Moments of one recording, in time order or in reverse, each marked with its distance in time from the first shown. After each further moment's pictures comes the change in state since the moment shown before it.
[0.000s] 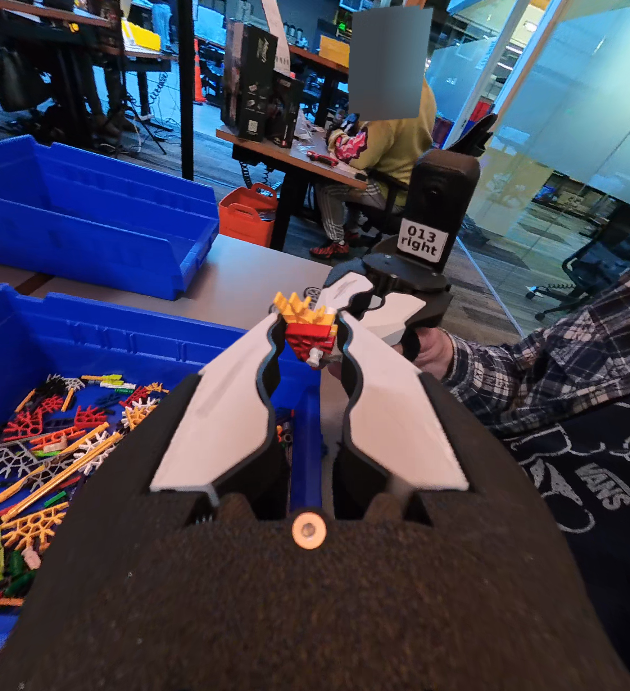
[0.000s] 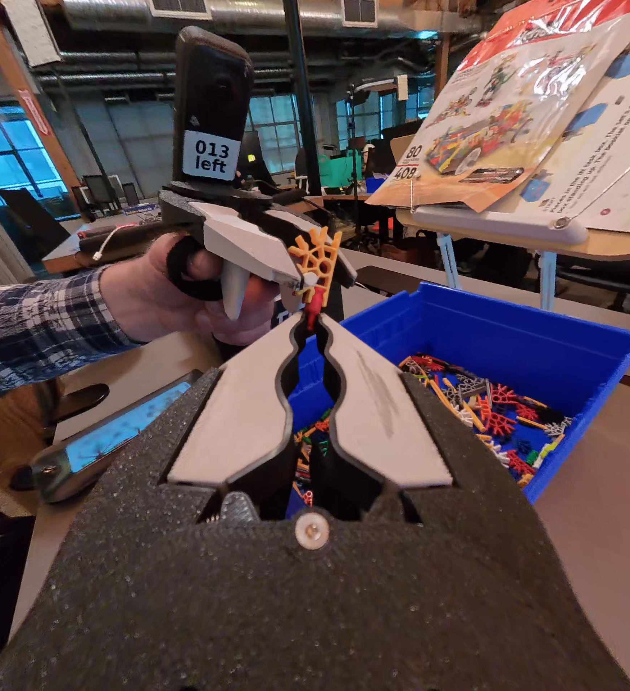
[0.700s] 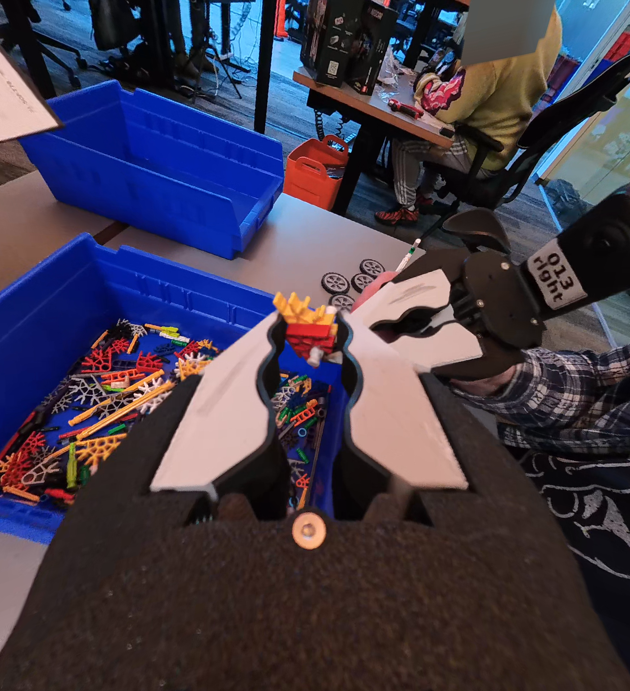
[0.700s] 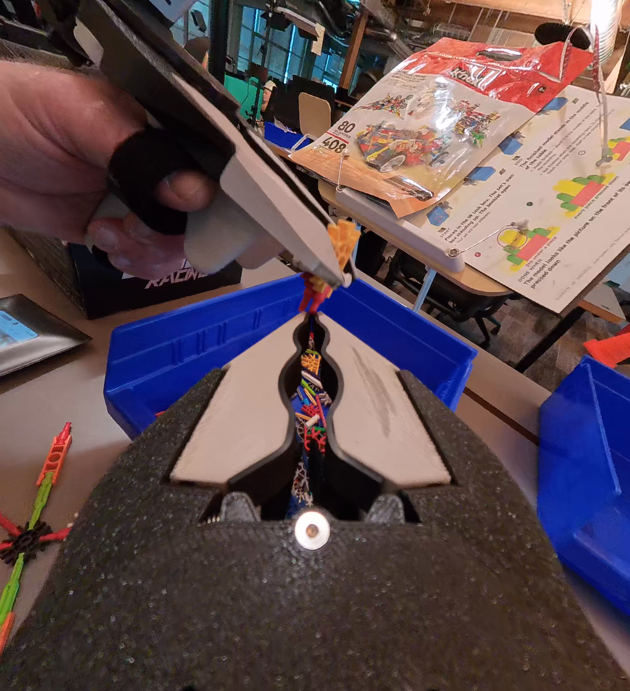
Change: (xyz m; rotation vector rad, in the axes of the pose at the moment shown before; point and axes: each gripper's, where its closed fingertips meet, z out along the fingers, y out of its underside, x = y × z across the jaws) left arm -0.026 0.010 0.000 -0.118 -0.218 -0.030; right arm 0.017 0.014 0.003 -0.137 0.304 -0.427
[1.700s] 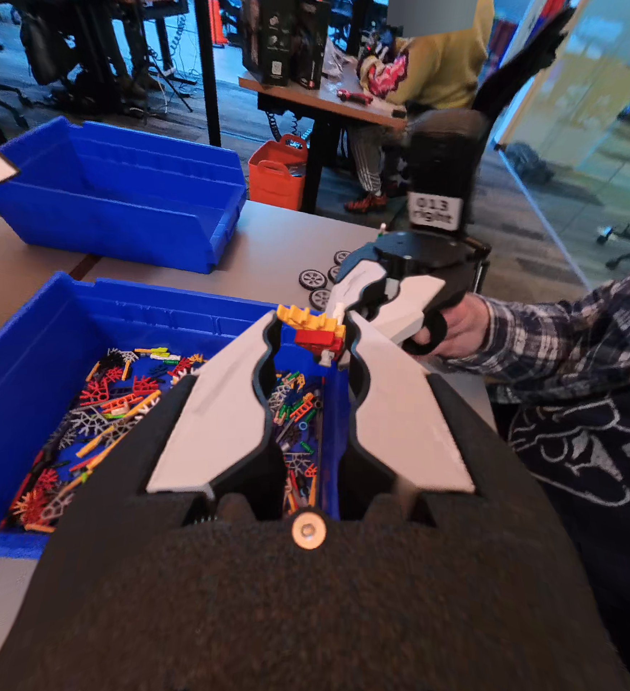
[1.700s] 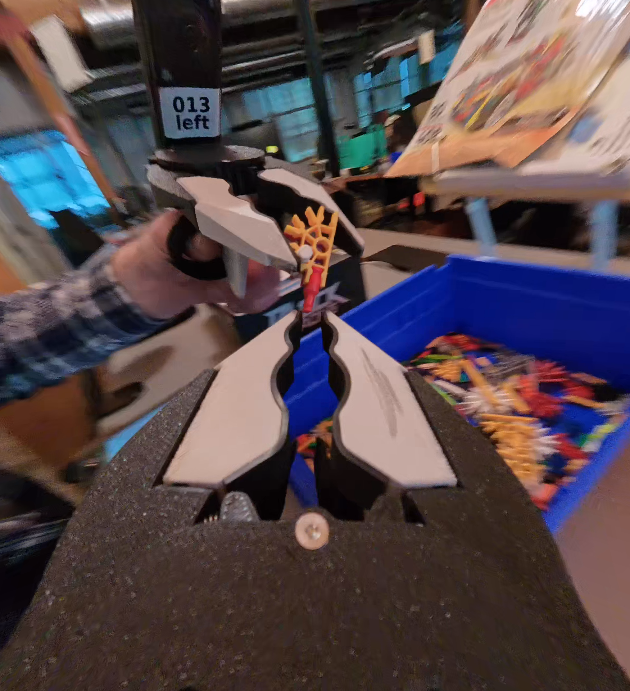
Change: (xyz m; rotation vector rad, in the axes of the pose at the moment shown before) left arm 0.013 -0.002 -0.013 -0.004 0.113 0.128; right arm -0.020 -0.011 -0.006 0.097 -0.380 0.536
